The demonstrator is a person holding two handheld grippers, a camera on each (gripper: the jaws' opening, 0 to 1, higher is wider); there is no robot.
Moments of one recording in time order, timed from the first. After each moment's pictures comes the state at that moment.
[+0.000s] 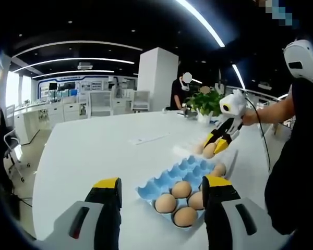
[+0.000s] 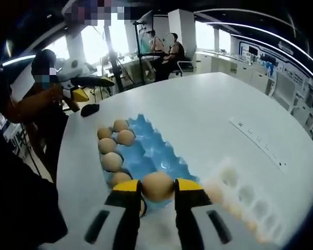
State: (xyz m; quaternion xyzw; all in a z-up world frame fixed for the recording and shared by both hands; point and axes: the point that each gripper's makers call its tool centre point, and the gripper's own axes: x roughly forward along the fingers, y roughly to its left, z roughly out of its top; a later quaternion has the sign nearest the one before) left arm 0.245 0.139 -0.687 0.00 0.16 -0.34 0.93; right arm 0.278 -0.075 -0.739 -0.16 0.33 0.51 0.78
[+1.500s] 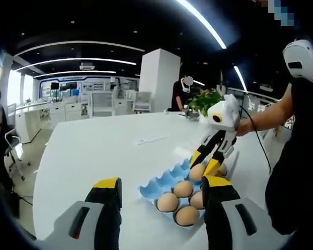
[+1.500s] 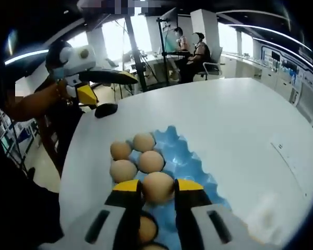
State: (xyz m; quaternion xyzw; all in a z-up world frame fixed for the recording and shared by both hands) left arm 0.246 0.145 -0.689 -0.01 0.16 -0.34 0.93; right arm 0.264 0.018 -0.767 -0.16 0.32 0.59 0.72
